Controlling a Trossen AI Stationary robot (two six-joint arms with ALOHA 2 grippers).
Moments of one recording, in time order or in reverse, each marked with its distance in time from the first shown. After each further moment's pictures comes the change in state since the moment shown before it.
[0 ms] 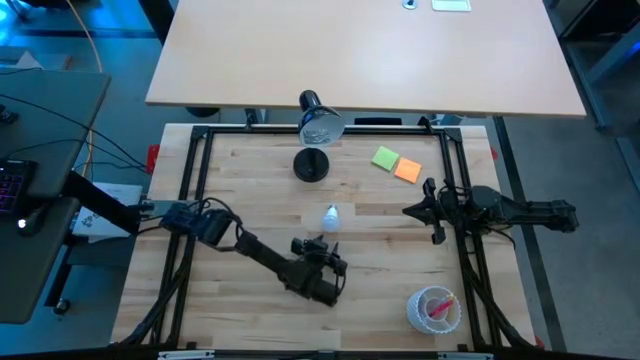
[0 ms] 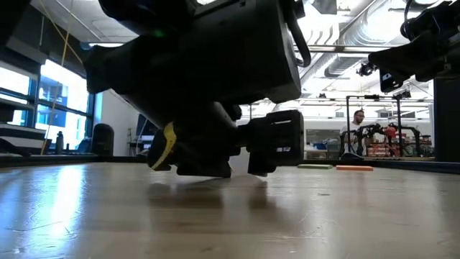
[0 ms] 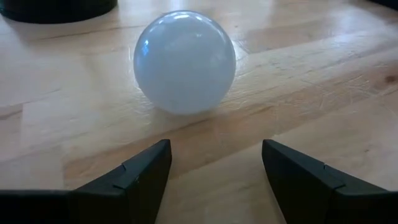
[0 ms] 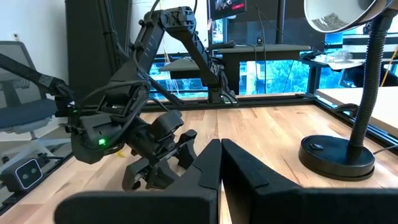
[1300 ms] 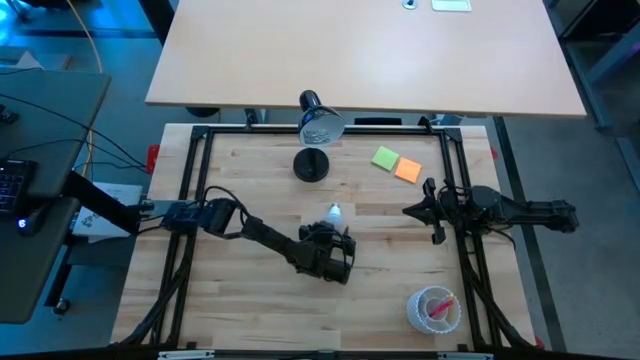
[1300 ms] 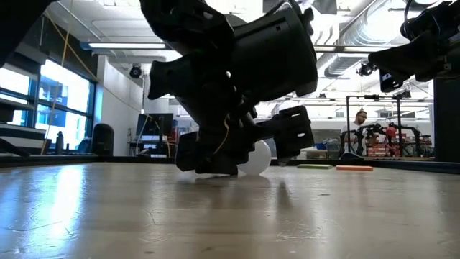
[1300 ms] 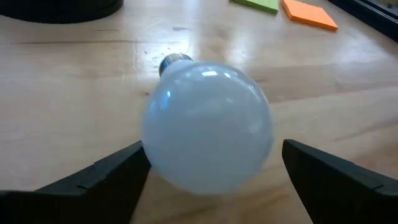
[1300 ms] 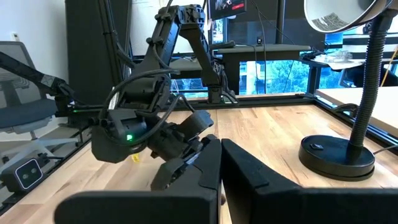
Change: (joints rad) left arm 0.128 -0.002 0.001 0.066 0.060 -0.017; right arm 0.000 0.000 0.000 0.000 0.000 0.000
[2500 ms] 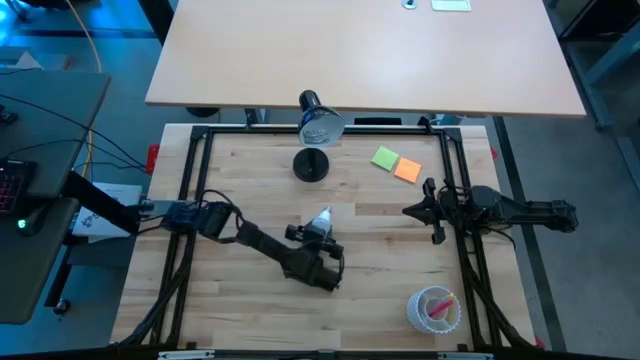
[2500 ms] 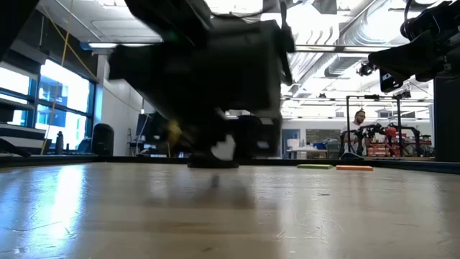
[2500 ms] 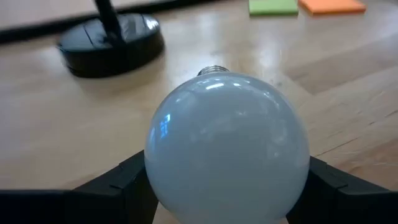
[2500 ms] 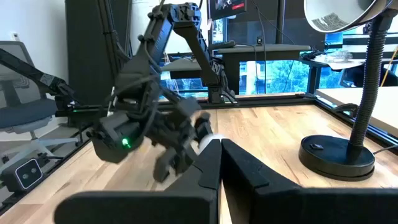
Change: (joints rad) left arm -0.077 -0.048 -0.007 -0.319 -0.151 -0.047; right arm 0.000 0.000 0.000 0.000 0.000 0.000
